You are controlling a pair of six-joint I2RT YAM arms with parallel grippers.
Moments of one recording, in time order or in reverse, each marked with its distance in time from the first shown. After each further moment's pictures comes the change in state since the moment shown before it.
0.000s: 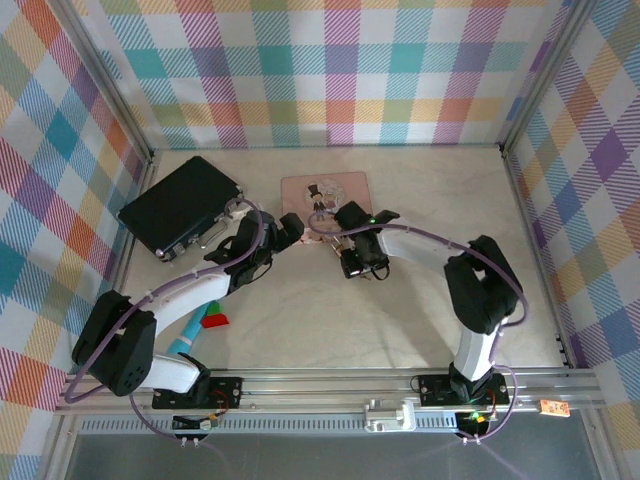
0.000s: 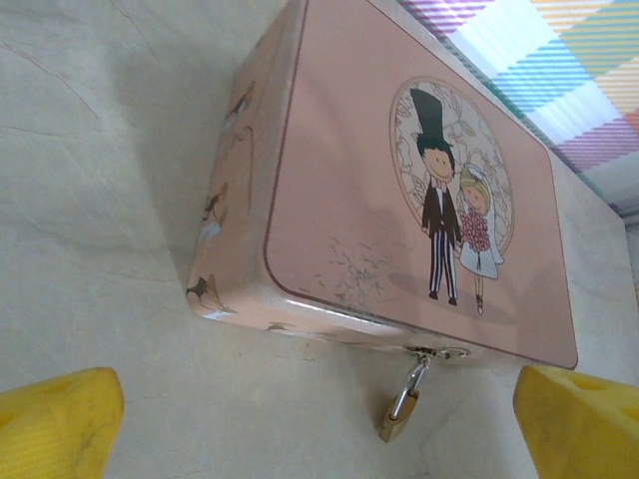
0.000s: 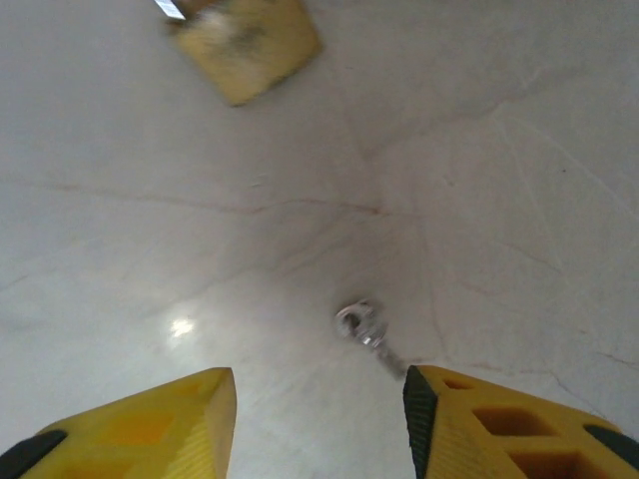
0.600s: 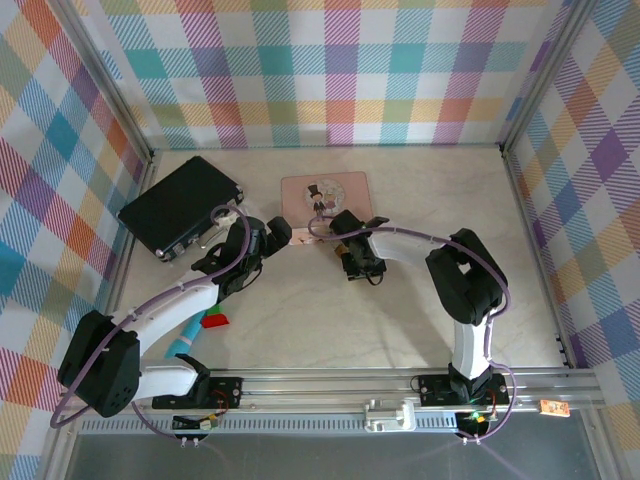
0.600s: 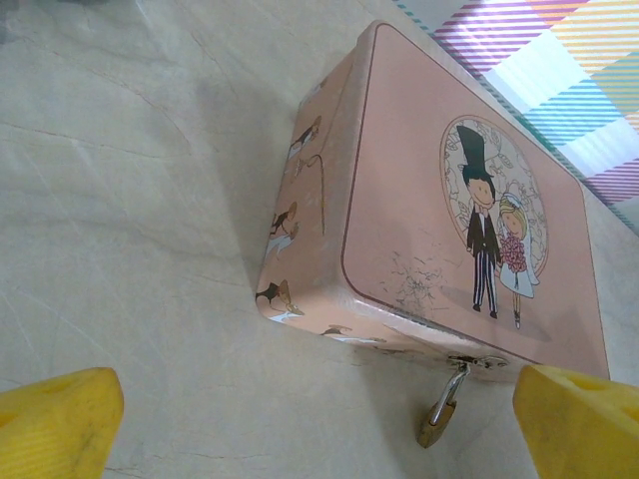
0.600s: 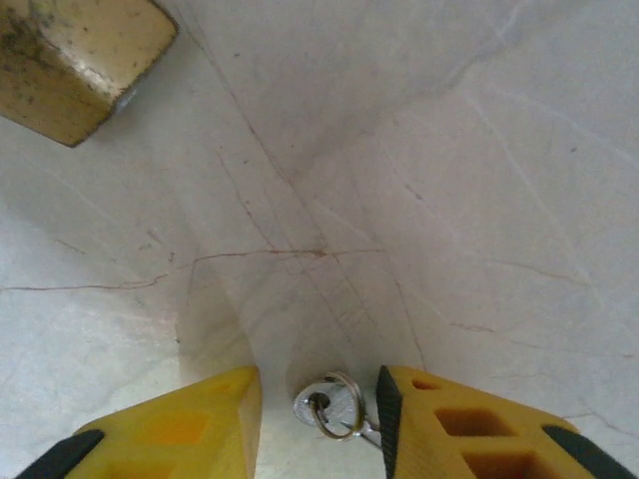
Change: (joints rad) left arm 0.014 -0.113 -0.052 -0.078 -0.071 -0.005; right arm 0.015 0.080 -0.022 0.061 0.054 0.157
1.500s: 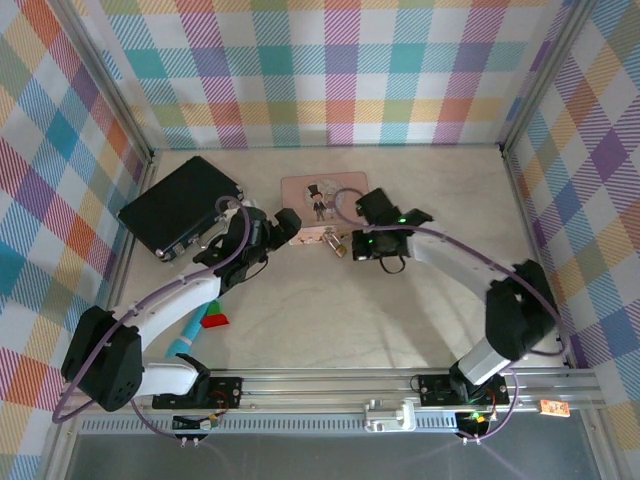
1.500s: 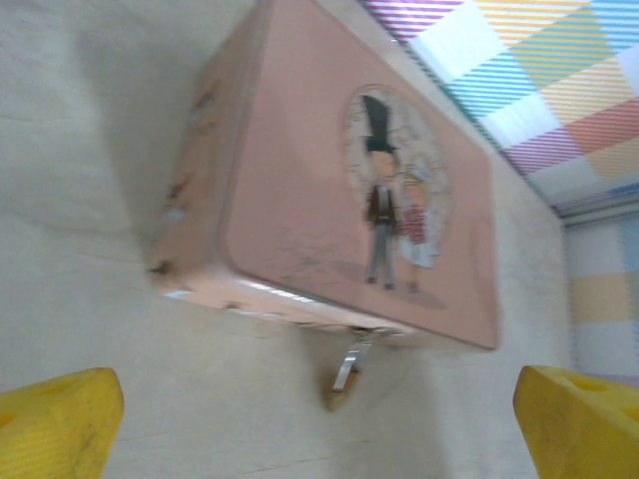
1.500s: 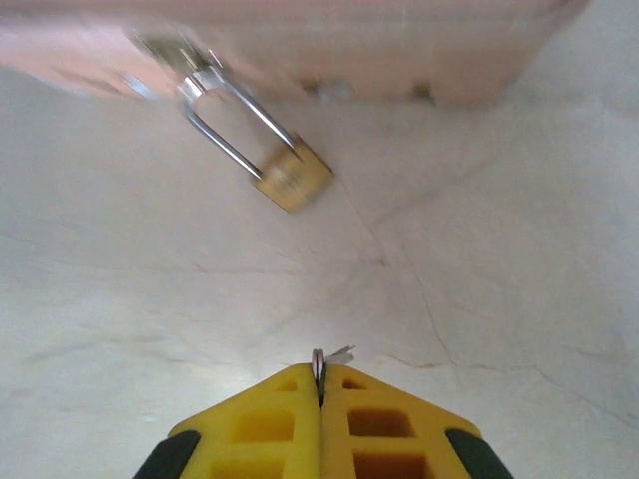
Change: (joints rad) left arm -0.006 0.044 0.096 0.011 0.161 -0.064; right arm -0.112 -0.360 -0.064 0.085 -0.188 -0.049
